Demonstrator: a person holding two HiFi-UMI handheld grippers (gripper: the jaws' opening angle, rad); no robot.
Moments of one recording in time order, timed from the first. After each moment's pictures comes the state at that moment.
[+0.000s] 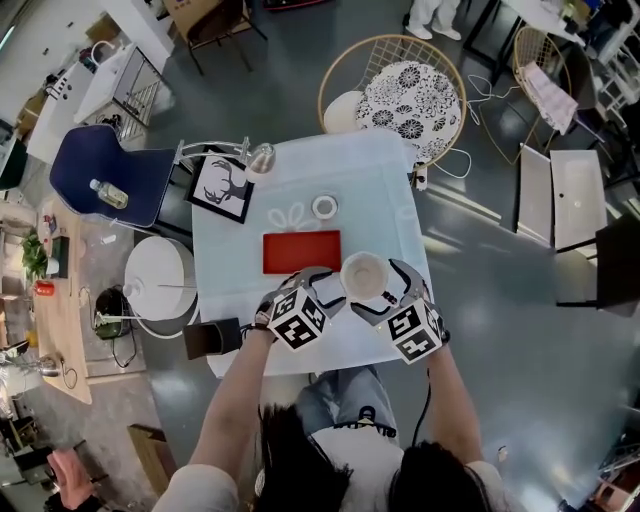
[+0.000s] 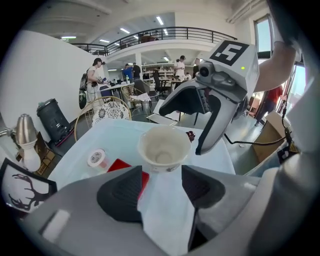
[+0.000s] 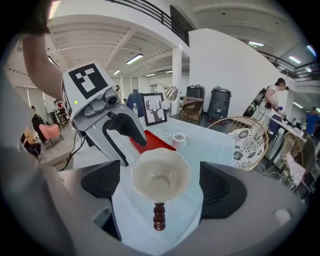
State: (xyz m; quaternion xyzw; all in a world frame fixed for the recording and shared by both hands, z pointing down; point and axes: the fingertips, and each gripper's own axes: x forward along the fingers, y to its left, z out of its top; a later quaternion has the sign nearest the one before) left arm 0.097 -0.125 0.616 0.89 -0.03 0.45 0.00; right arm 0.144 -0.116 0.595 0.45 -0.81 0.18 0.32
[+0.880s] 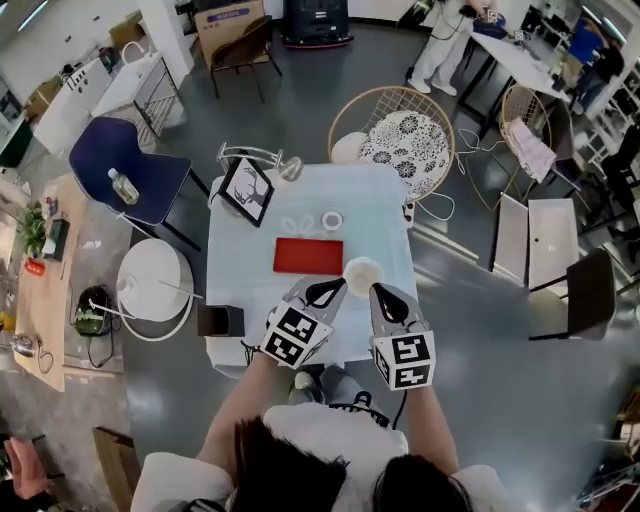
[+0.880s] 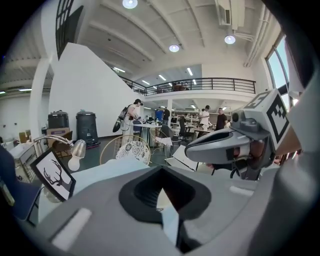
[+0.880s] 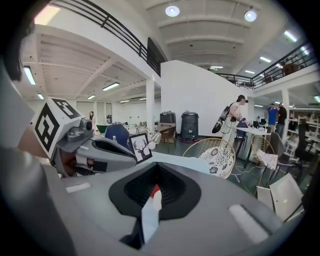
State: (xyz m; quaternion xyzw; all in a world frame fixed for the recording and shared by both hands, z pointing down) left arm 0.076 -0.101 0.453 0.96 -0.19 0.20 0.08; right arm 0.123 -0.075 0.443 0.62 -0.75 0.14 0.17
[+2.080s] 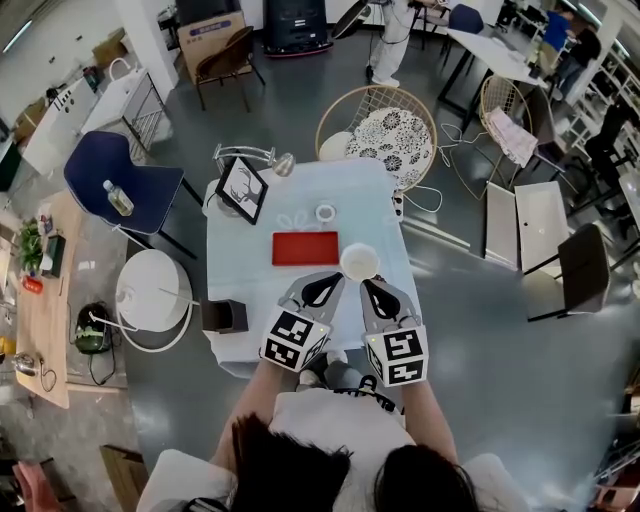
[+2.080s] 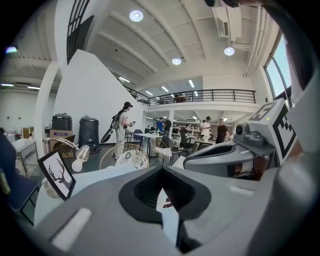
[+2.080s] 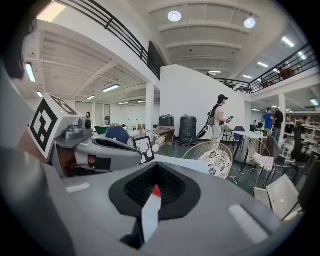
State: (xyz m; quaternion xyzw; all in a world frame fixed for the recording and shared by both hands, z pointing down) left arm 0.056 -0.067 0.424 0.97 -0.21 0.12 0.09; right arm 0.092 -0.041 0.429 0.63 -0.75 0.12 0.16
